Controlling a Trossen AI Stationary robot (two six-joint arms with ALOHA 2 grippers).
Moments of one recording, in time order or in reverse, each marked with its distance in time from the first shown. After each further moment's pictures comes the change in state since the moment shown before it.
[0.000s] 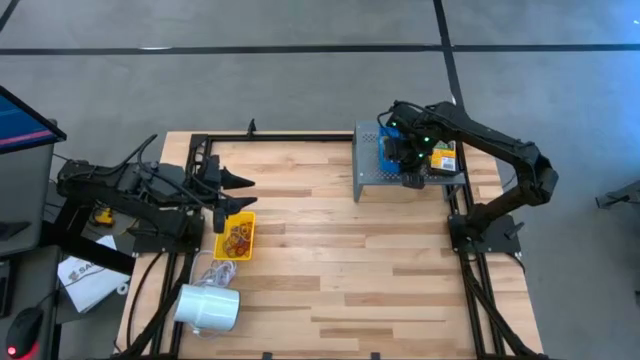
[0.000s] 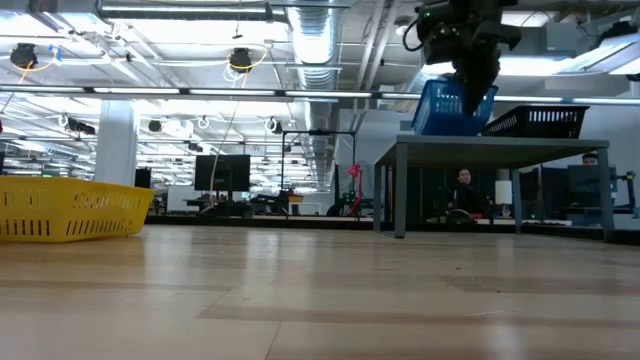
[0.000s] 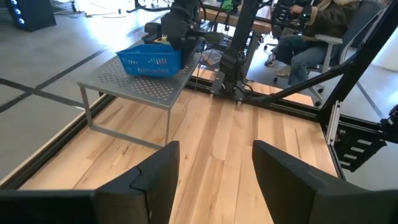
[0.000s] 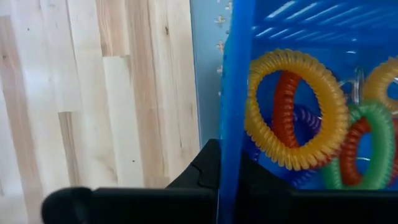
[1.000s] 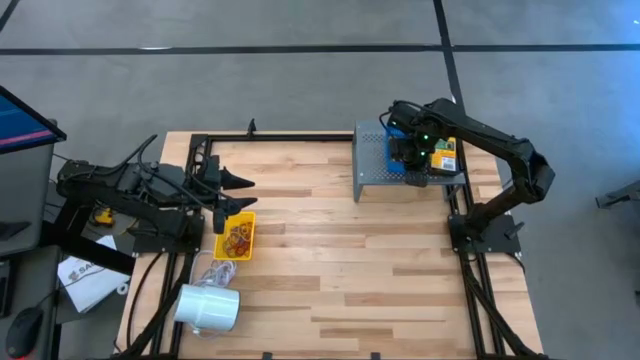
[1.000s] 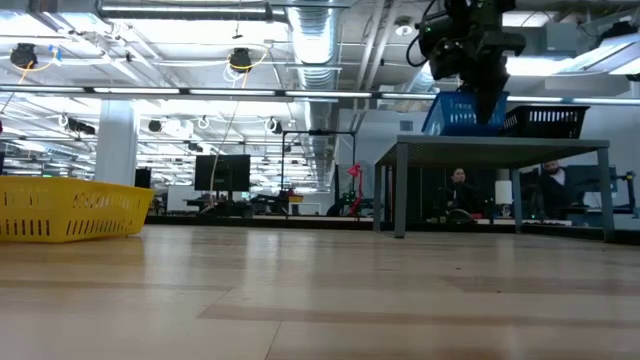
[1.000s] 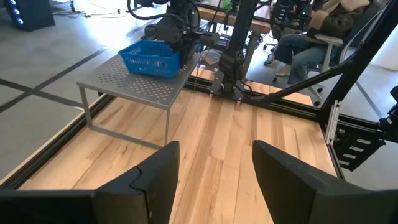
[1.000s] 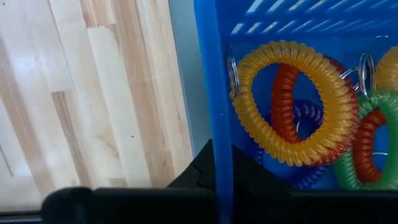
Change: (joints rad) left arm 0.000 0.000 0.000 0.000 0.000 0.001; right arm -0.050 0.042 0.001 -0.091 0.042 0.015
